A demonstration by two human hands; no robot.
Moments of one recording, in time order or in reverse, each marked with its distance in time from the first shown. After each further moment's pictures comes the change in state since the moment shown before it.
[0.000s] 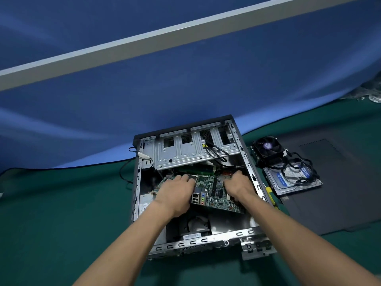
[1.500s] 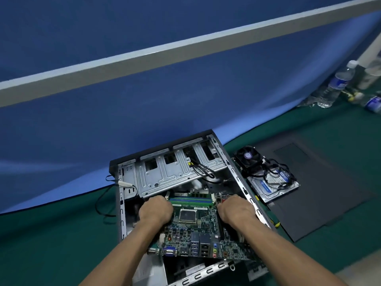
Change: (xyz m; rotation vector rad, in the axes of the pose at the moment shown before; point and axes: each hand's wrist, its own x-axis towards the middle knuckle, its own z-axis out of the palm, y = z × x) left_hand 0.058 -0.045 0.038 -0.431 -0.081 -0.470; right_hand -0.024 -0.013 0.007 -0.561 0.012 0.241
